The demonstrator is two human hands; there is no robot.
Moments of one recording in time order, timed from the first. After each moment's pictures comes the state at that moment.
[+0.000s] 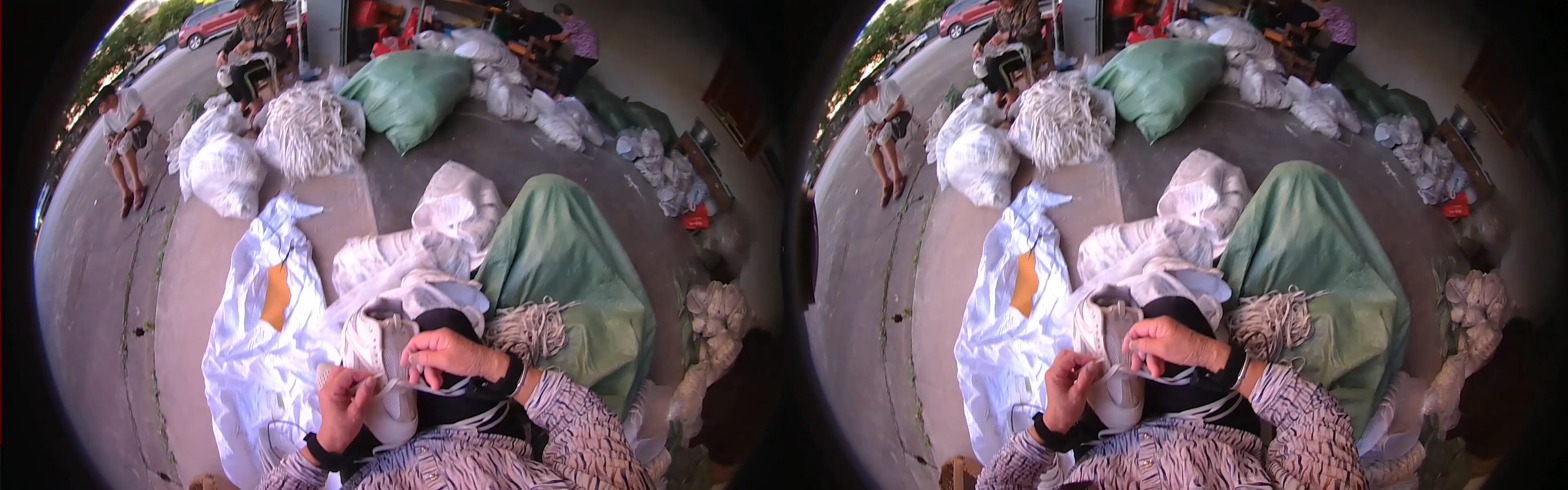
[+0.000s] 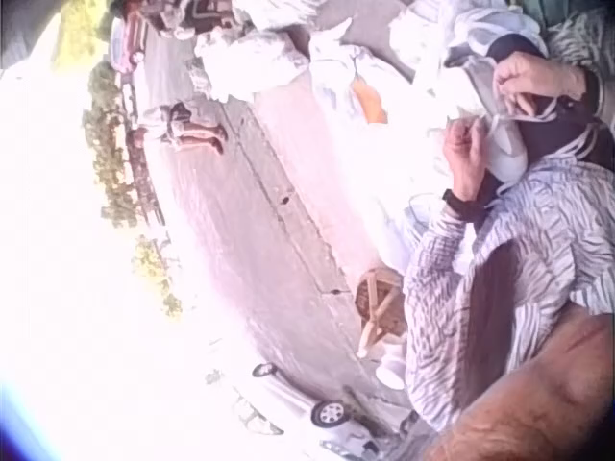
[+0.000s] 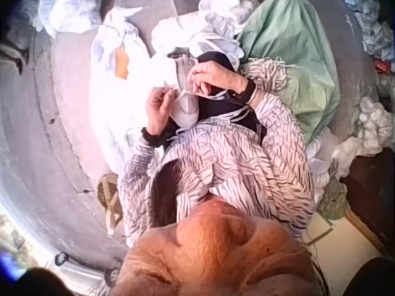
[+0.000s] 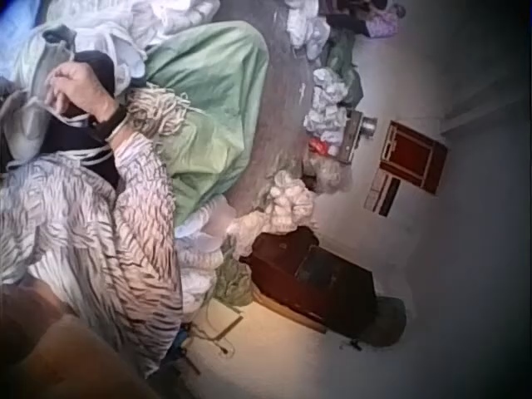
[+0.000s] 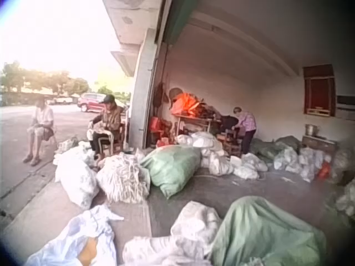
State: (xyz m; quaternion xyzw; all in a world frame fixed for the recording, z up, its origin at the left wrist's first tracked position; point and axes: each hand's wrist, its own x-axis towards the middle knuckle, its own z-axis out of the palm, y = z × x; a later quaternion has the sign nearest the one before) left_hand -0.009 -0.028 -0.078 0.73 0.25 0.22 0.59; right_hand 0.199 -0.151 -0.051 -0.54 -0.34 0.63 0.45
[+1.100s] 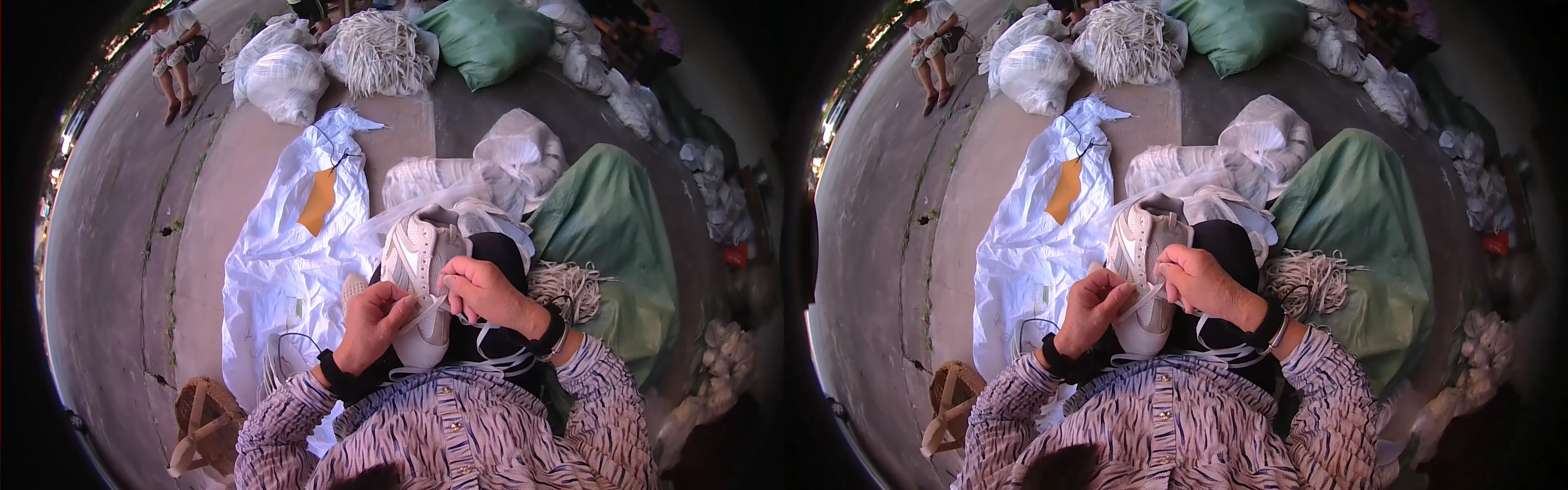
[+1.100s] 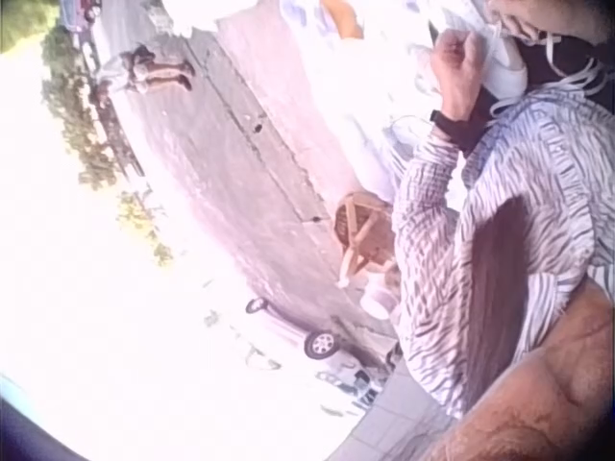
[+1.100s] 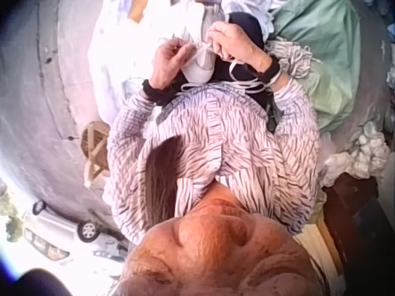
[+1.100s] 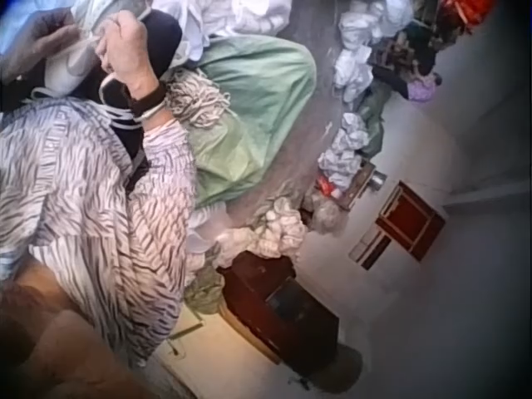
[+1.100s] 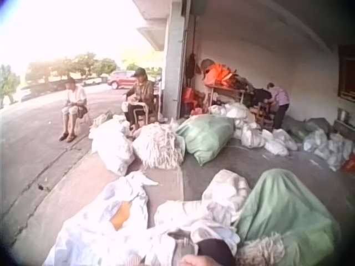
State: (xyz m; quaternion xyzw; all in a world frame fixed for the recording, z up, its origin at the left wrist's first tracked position) left_hand -0.032 -0.044 -0.083 0.63 0.28 0.15 0.71; right_hand 0.151 -0.147 -0.028 -0.67 -0.38 0.52 0.37
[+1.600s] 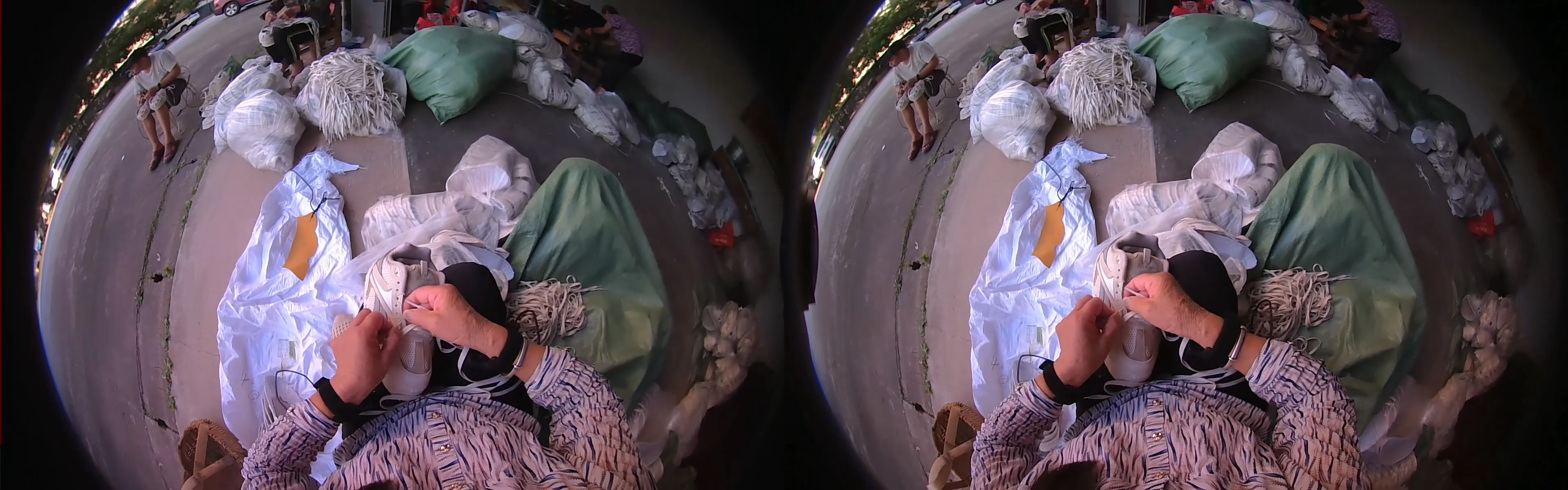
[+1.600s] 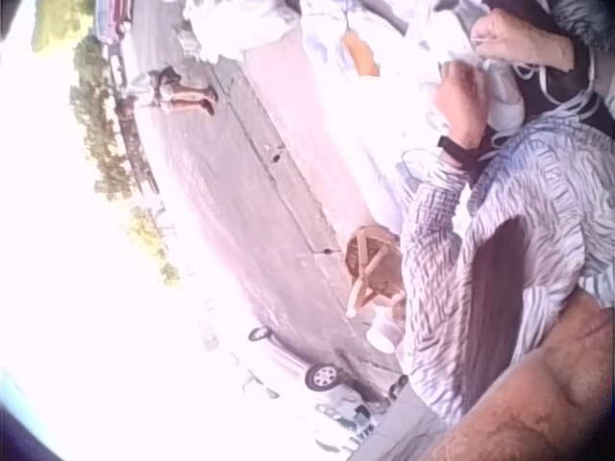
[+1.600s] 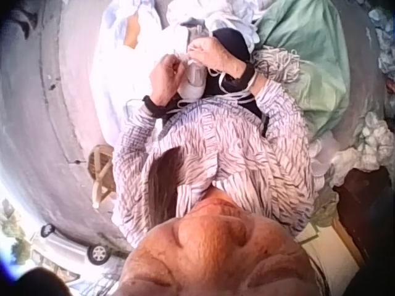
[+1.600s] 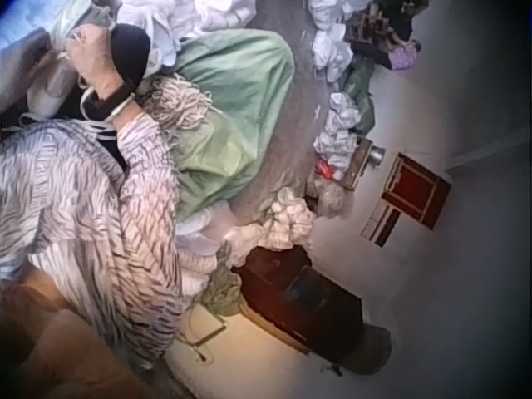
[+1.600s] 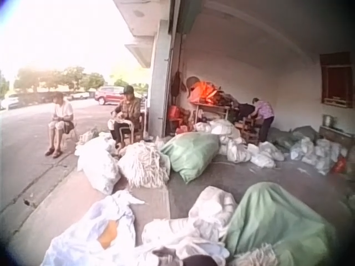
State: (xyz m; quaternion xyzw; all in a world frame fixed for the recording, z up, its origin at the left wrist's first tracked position) left_hand -0.008 -0.046 -0.055 0.85 0.30 0.17 0.39; right_hand 0.153 -0.133 -0.054 -0.66 -0.45 0.37 0.46
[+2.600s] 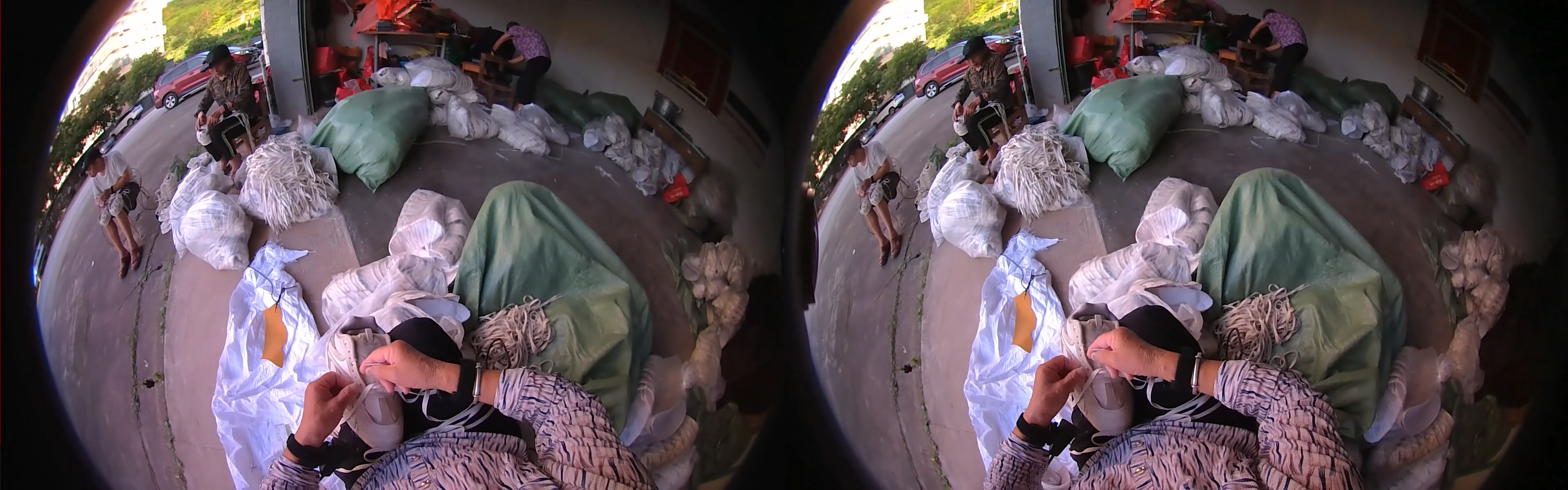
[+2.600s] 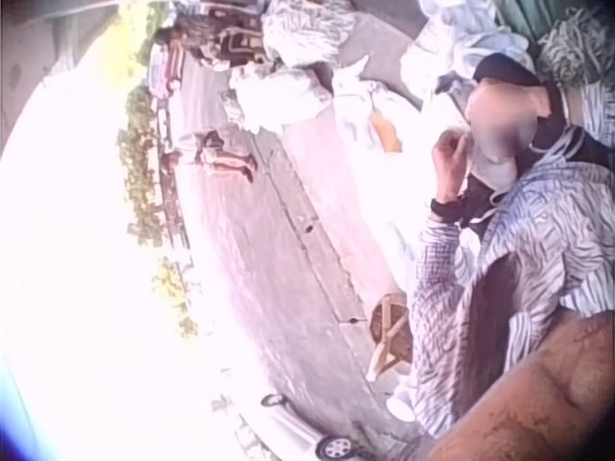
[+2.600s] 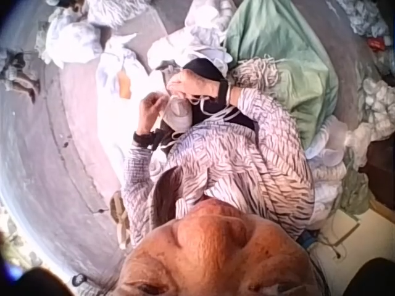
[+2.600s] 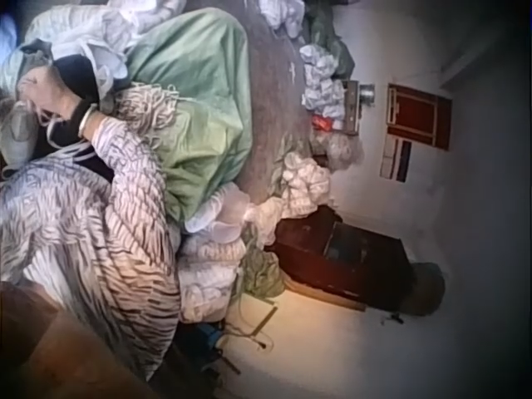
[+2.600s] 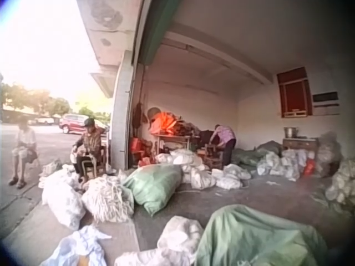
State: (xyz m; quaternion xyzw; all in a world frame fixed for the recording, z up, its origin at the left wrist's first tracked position) left_hand -0.009 -0.009 -0.072 0.80 0.23 0.08 0.55; right_hand 0.158 -0.142 -0.045 -0.63 -0.38 0.50 0.46
